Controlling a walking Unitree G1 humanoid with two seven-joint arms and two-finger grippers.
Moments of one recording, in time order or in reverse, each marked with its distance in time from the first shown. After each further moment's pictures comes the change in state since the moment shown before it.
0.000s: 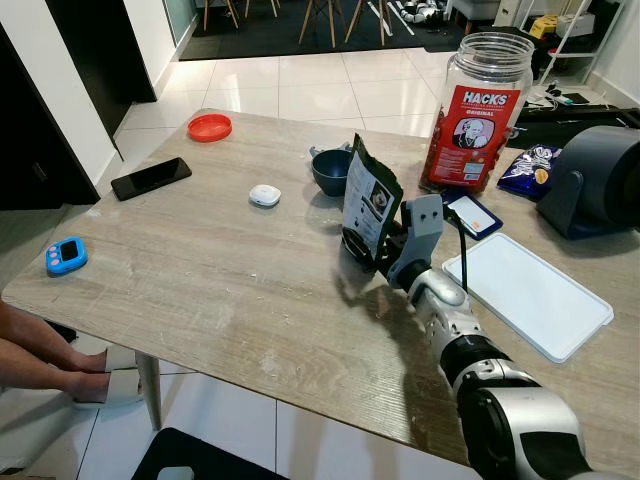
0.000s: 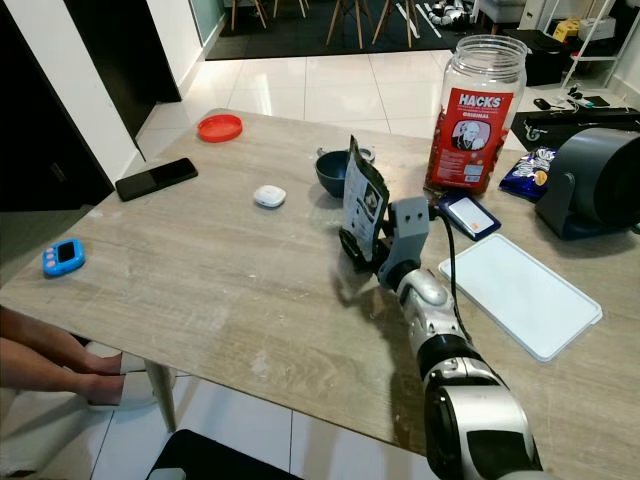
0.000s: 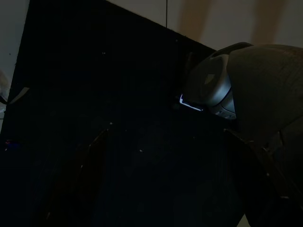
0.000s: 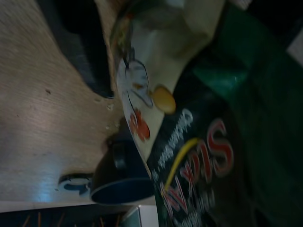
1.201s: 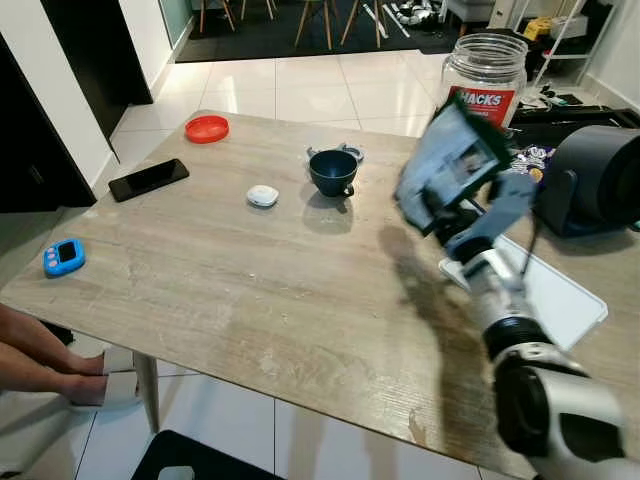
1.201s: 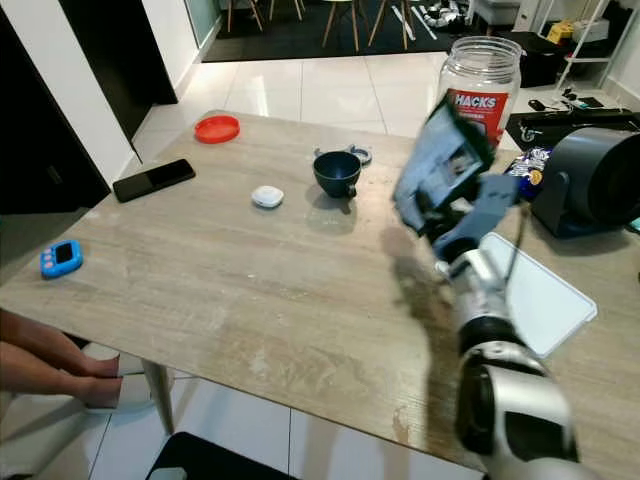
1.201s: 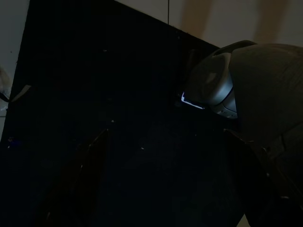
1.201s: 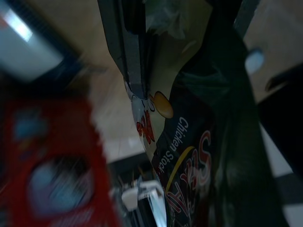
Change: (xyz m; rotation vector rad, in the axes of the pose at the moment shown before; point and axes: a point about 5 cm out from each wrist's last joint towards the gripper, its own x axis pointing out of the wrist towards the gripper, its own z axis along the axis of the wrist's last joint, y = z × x) left arm 0.003 -0.001 0.008 0.001 0.003 0.012; right arm -0.025 -0.082 0.066 0.187 -0.285 -0.159
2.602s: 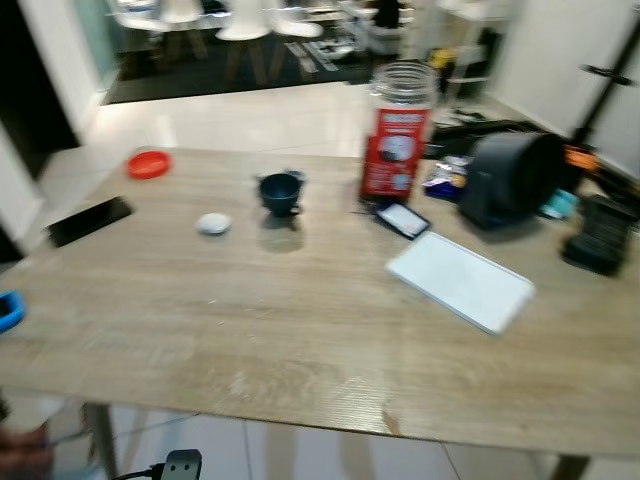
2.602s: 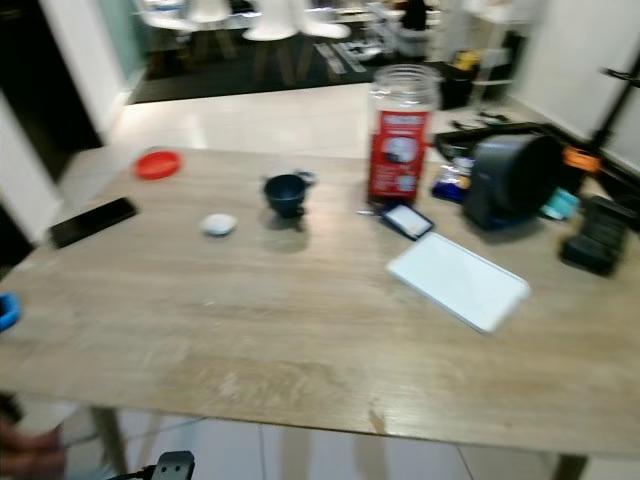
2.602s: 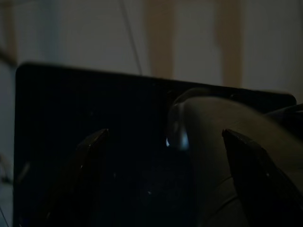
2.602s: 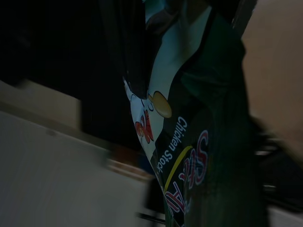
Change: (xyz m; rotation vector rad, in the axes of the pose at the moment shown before) left arm 0.006 -0.009 0.015 -0.007 -0.032 -0.016; right arm -0.193 -0.190 0.098 -0.593 0.242 -1.249
